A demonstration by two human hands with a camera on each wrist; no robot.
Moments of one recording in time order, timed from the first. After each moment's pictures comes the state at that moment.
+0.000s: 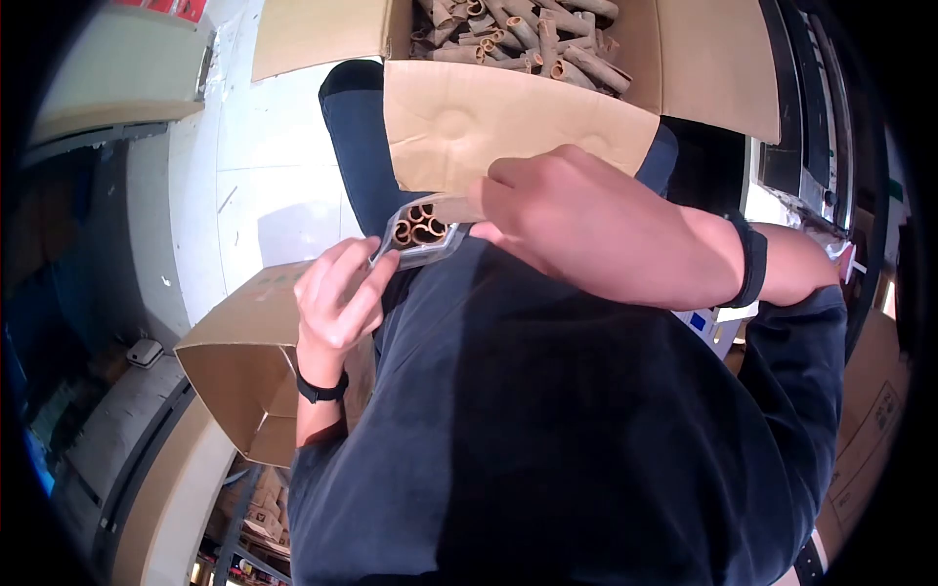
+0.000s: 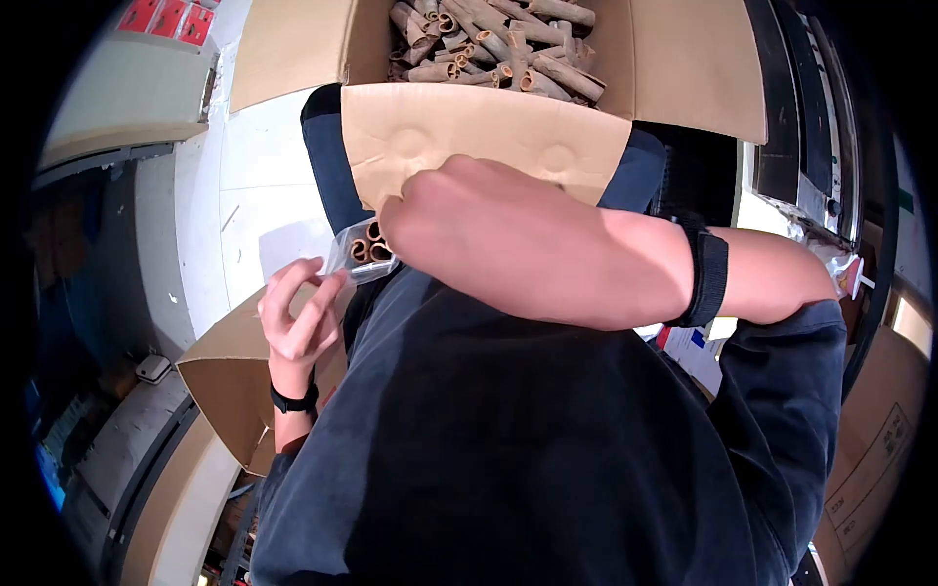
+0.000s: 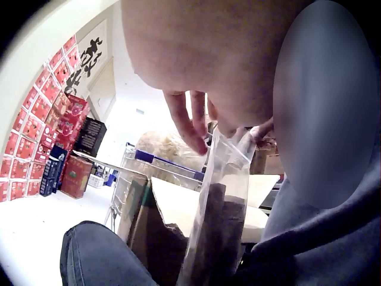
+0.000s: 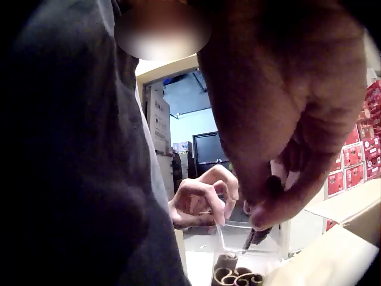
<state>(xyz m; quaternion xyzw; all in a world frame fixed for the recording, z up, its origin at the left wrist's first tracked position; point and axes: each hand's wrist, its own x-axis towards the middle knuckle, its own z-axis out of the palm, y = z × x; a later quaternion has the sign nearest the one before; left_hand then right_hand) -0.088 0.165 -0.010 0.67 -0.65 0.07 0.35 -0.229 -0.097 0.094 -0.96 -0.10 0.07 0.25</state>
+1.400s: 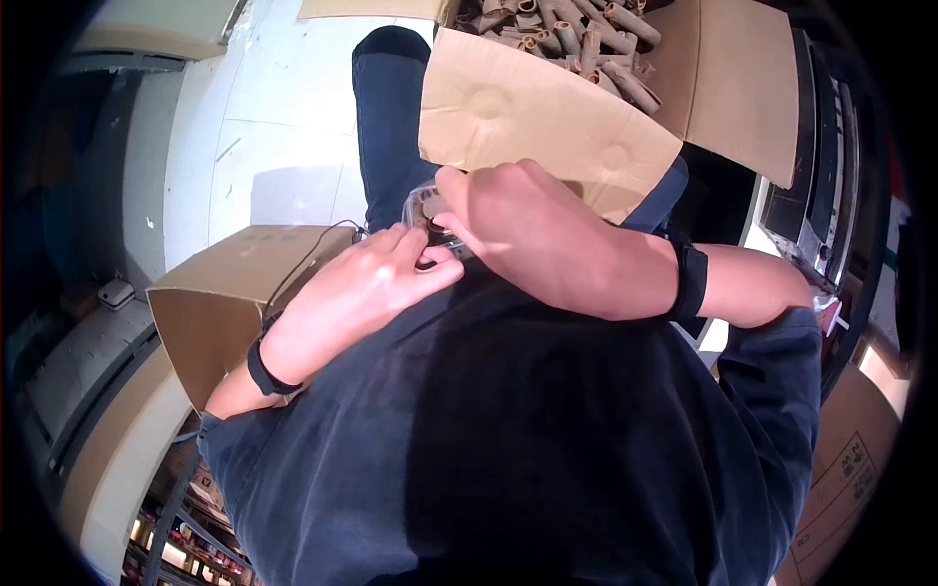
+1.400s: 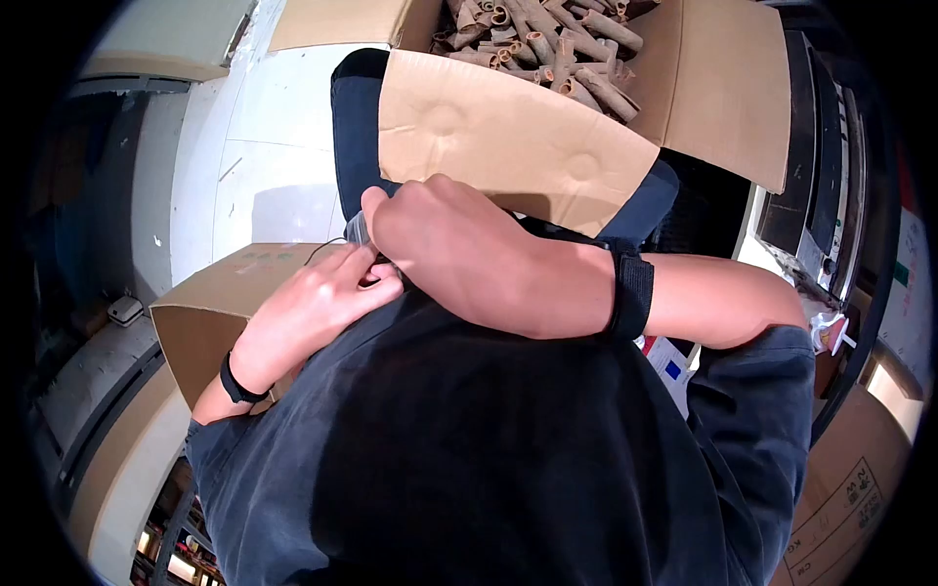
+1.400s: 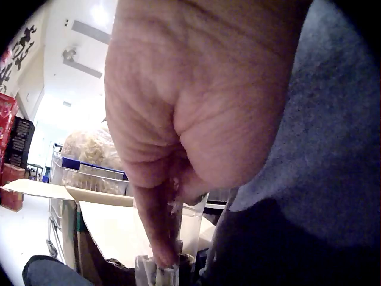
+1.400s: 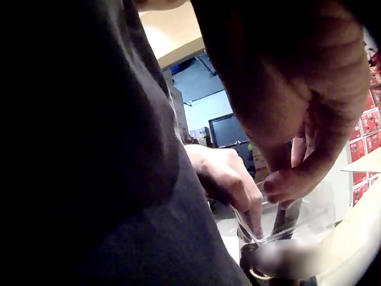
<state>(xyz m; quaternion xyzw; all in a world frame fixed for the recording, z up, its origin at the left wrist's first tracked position) -0.108 0.160 0.035 0.68 -0.70 -0.20 0.14 -0.209 -0.047 0.059 -0.93 -0.06 0.06 0.35</state>
